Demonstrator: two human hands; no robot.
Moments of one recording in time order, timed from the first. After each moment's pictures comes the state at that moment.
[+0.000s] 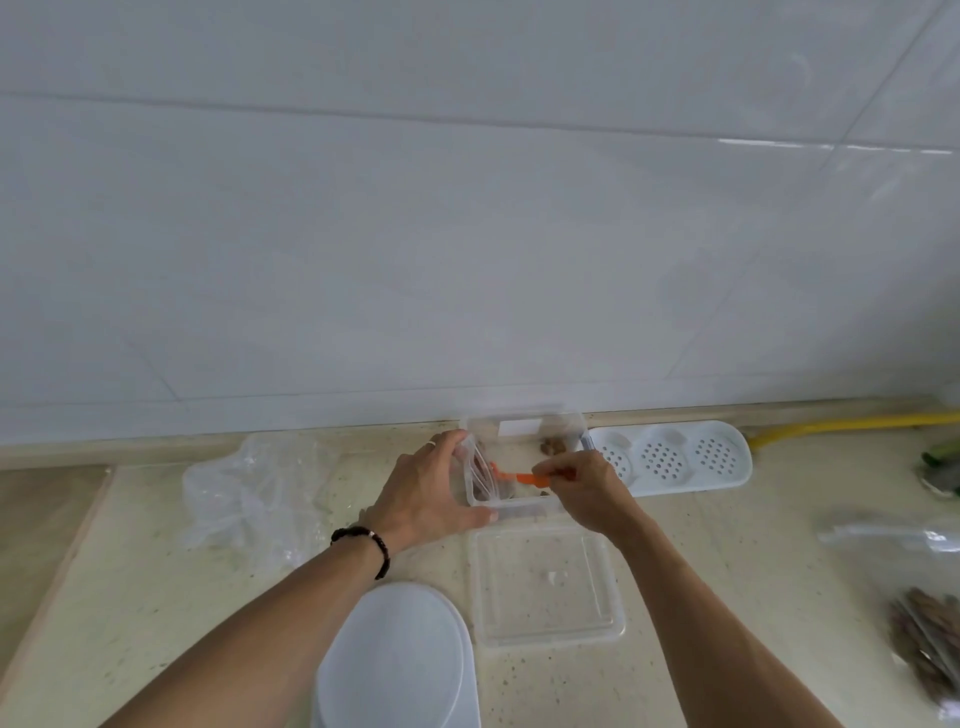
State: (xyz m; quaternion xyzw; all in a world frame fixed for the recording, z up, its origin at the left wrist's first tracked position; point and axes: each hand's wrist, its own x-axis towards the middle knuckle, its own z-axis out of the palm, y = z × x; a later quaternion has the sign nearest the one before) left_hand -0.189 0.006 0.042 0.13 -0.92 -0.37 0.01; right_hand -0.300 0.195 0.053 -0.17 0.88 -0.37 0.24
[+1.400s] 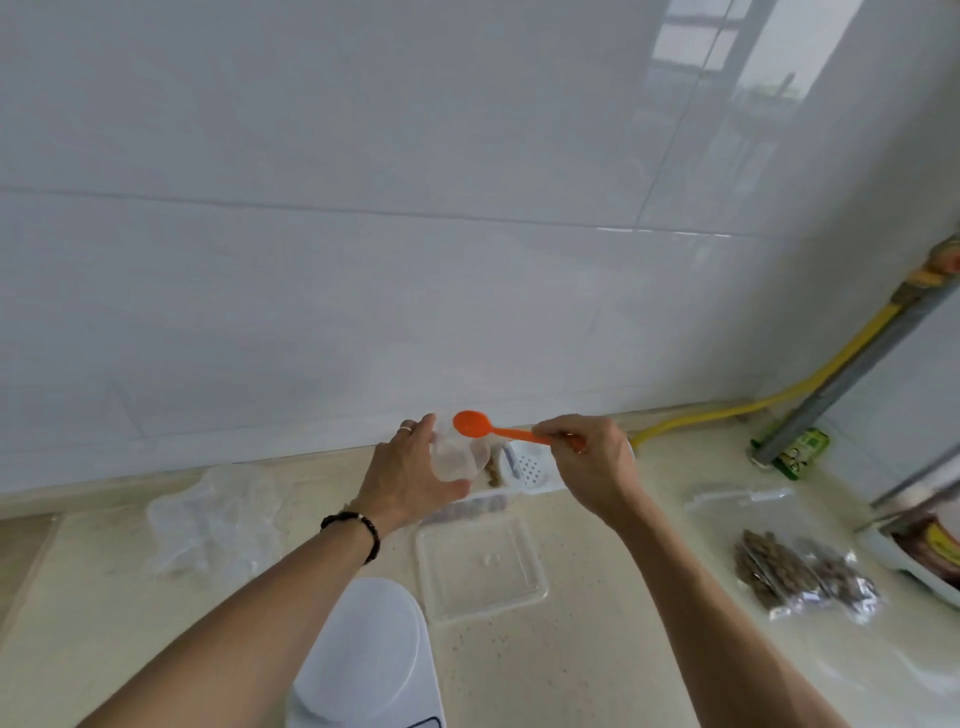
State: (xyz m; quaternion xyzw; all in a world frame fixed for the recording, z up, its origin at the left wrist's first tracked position) left_hand -0.173 0.049 0.121 0.11 -0.94 -0.32 0.06; right_hand -0.220 0.254 0.195 -0.17 0.90 -0.41 -0.04
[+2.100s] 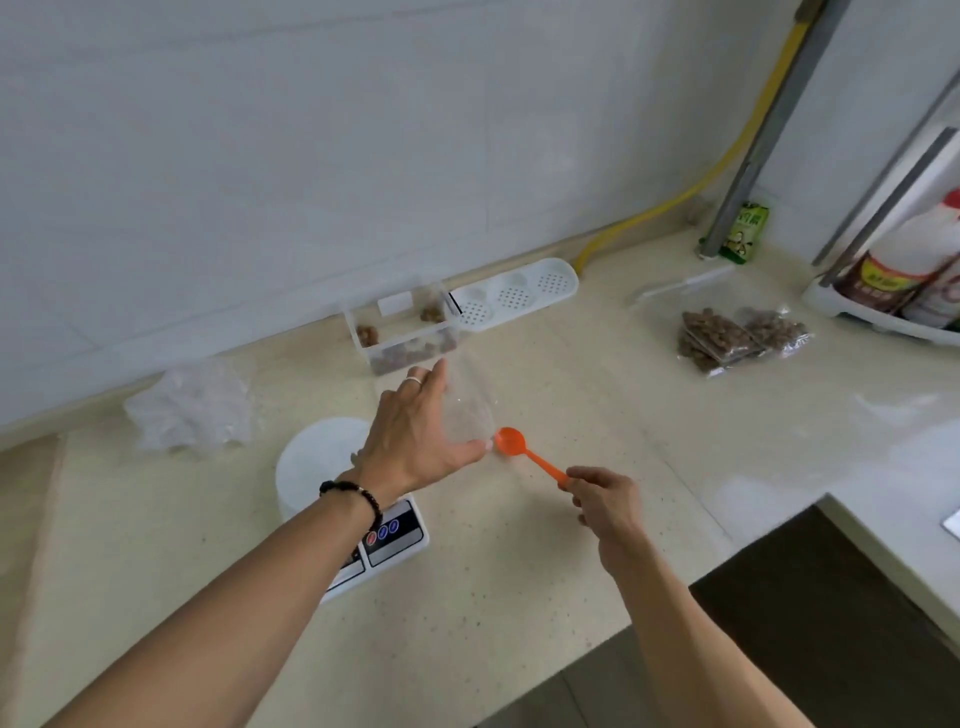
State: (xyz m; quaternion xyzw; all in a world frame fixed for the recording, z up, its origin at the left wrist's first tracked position) left_hand -0.052 0.185 0.091 -0.02 -0.98 -0.20 0.03; right_hand -0.048 0.410 0.004 0.26 0.73 -0.62 0.13
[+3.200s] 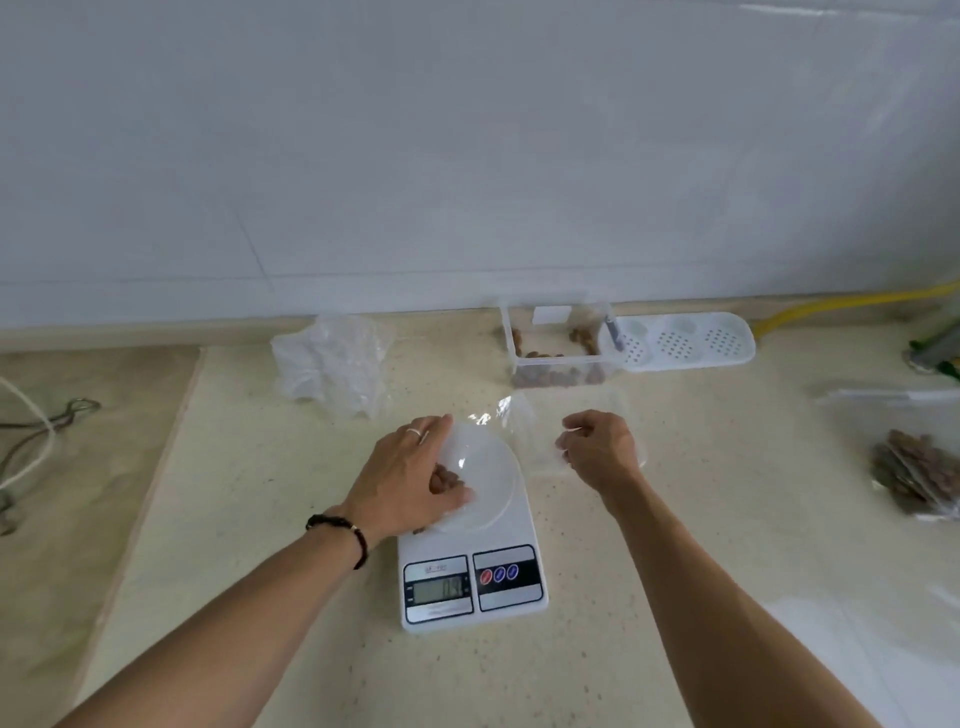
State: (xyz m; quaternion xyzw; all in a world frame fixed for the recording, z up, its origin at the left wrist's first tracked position) left_hand -0.010 0.017 0.014 0.09 -0.97 -0.21 -0.03; right_hand -0.146 0.218 0.026 0.01 0.88 -0.44 0.19
